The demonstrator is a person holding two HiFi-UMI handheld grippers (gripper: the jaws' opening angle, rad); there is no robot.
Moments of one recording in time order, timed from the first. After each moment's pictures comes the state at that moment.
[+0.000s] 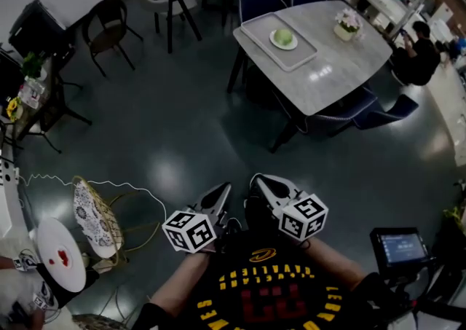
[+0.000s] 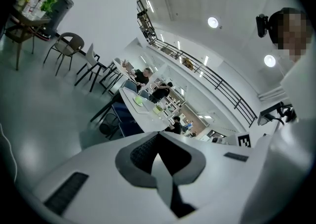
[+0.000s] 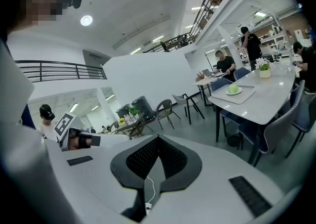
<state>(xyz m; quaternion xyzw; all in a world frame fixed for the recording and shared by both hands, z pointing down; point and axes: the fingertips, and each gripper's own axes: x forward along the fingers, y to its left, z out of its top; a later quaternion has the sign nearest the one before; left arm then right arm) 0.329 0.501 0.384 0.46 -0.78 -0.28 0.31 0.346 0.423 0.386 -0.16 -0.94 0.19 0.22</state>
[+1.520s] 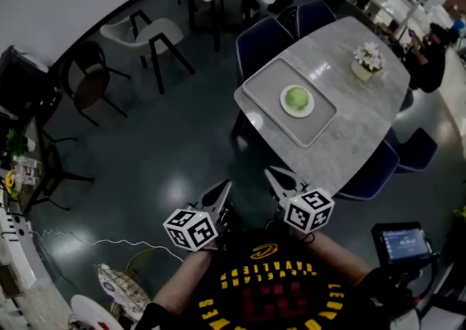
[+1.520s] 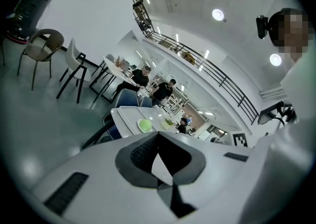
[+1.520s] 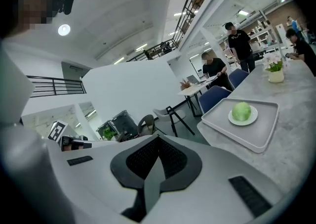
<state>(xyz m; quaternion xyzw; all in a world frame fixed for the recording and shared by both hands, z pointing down) -0.071 0.360 0.369 0.49 -0.77 -0.25 0.33 -0.049 0.260 0.376 -0.08 -0.95 0.25 0.19</state>
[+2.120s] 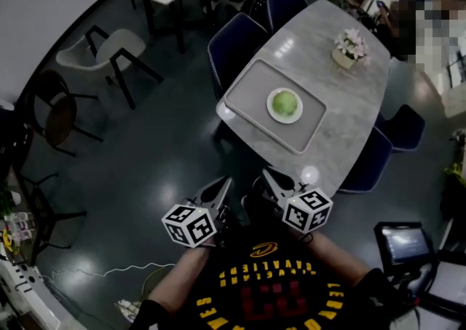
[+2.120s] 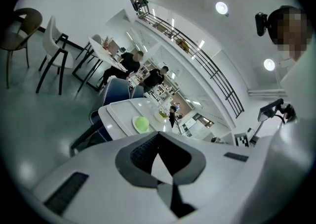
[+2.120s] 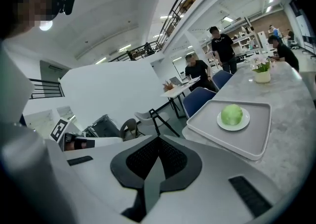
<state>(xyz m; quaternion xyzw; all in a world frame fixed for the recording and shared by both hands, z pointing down) -0.170 0.303 0.381 0.57 -0.70 -0.23 0.38 -0.124 0.220 0.387 0.02 -0.94 0.26 0.21</state>
